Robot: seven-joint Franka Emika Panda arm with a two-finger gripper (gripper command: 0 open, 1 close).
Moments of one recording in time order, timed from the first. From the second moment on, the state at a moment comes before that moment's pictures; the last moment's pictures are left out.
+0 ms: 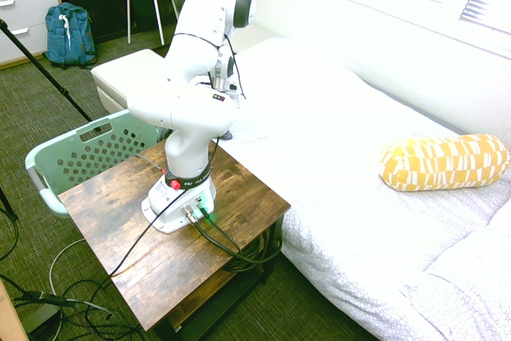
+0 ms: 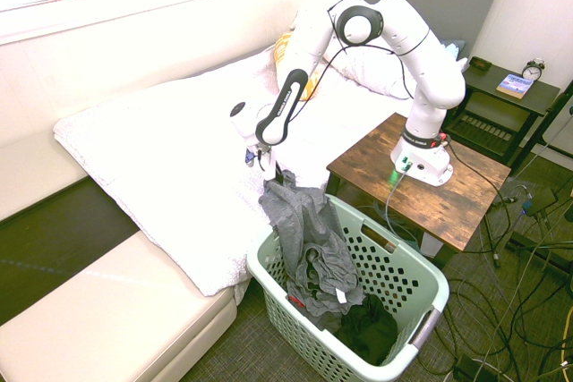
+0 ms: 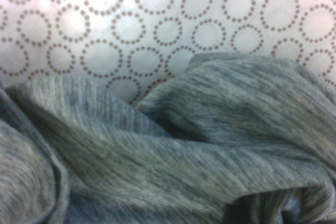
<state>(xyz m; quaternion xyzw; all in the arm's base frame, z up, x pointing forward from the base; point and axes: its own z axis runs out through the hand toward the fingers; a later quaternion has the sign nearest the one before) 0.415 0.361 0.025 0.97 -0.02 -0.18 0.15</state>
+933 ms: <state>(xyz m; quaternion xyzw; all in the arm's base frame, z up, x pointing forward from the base) 0.290 0.408 0.176 0.98 -0.05 -0.09 0.15</state>
